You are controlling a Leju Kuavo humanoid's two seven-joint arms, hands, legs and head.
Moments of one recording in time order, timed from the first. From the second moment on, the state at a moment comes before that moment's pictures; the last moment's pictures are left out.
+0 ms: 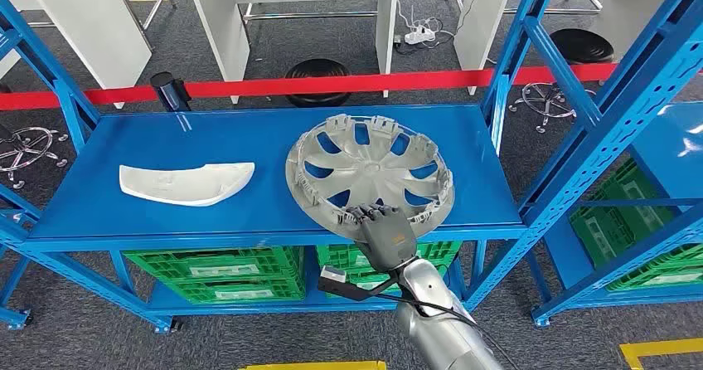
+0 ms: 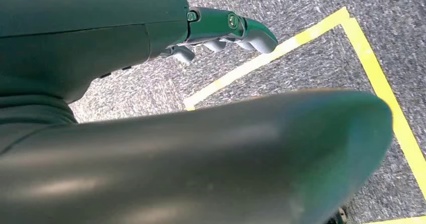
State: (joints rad) left arm -0.15 0.10 -1.31 -0.13 1.07 0.30 -0.18; right arm -0.37 0.21 0.36 -0.82 1.39 -0.70 -0.37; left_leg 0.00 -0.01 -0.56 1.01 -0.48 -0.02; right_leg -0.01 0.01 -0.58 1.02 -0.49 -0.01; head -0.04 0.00
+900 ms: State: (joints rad) left arm -0.13 0.10 -1.33 -0.13 1.13 0.35 -0.29; right arm -0.21 0.10 0.34 -1.35 0.44 -0.60 -0.69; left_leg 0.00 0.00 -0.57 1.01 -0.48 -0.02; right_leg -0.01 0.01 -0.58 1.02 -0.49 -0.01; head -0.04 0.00
